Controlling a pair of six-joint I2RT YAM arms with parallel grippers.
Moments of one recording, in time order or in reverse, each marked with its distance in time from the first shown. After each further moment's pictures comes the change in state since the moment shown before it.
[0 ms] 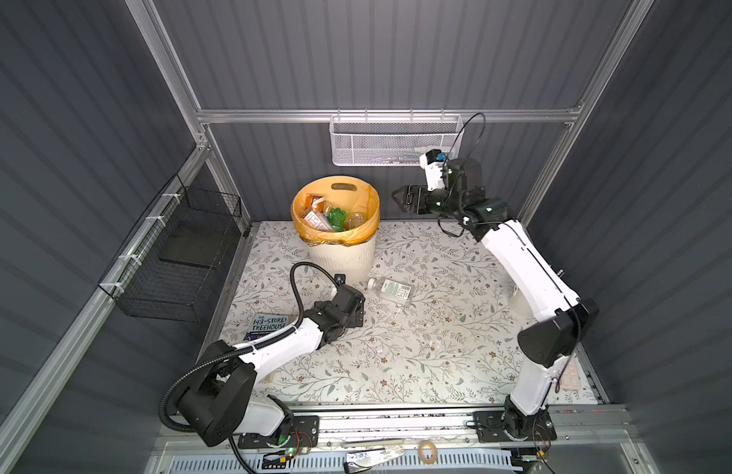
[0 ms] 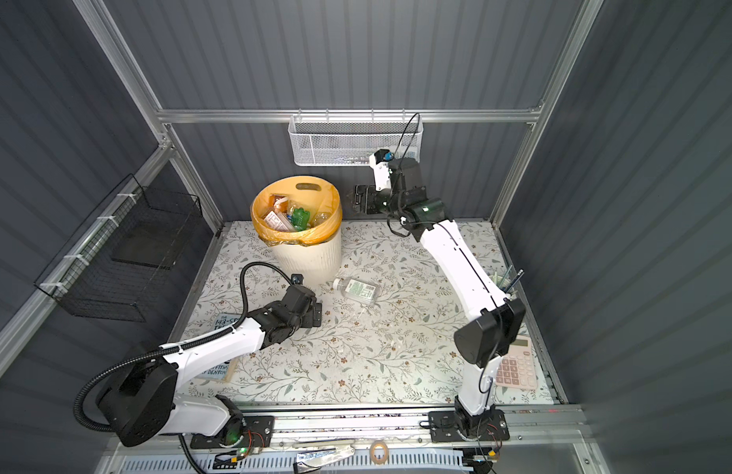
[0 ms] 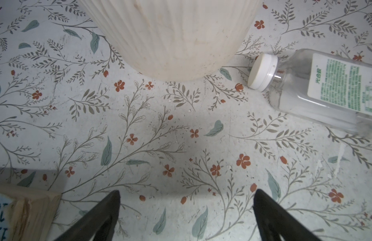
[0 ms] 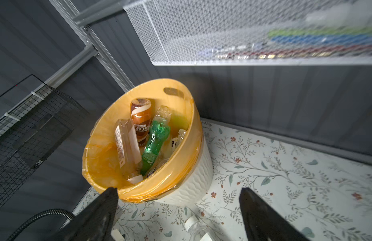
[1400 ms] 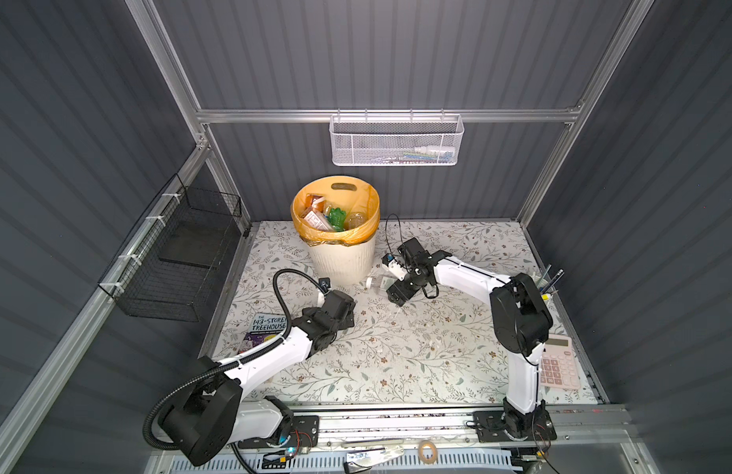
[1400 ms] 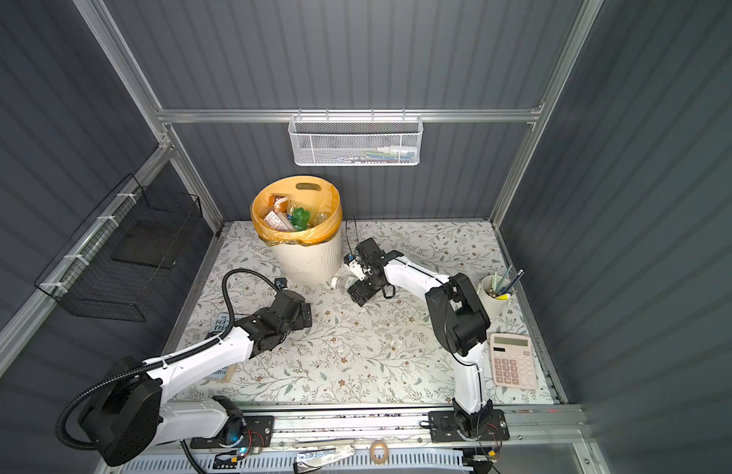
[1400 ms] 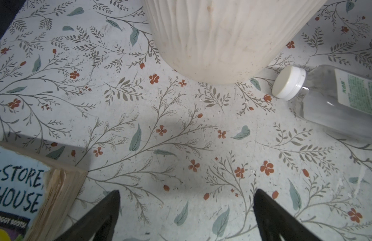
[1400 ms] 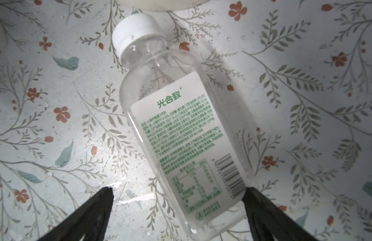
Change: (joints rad) left arm 0.035 -0.115 -0.102 0.012 -0.061 -0.101; right arm 0.127 0.237 -0.527 -0.055 0.129 -0.520
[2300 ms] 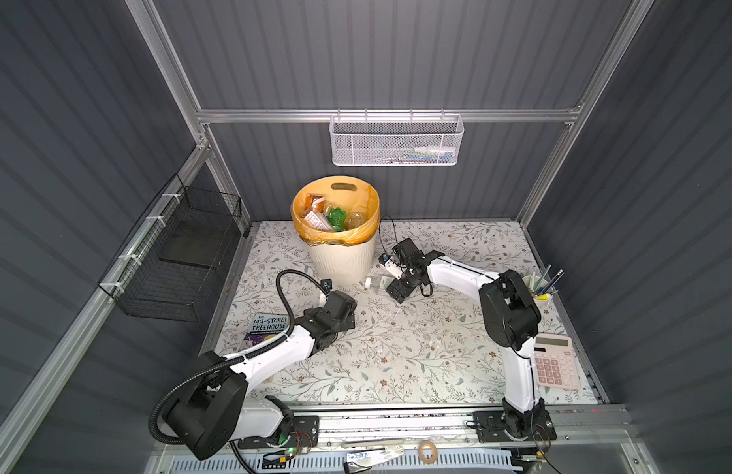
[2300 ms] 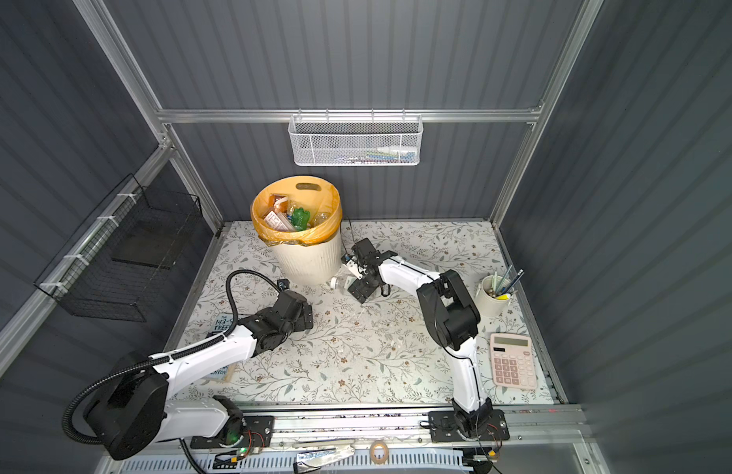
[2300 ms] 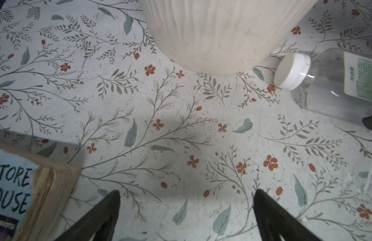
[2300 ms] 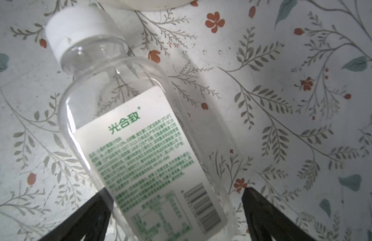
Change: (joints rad) left arm 0.002 0.034 0.002 0.000 0.019 0.001; right arm 0.004 0.084 0.047 0.050 0.101 -0.084
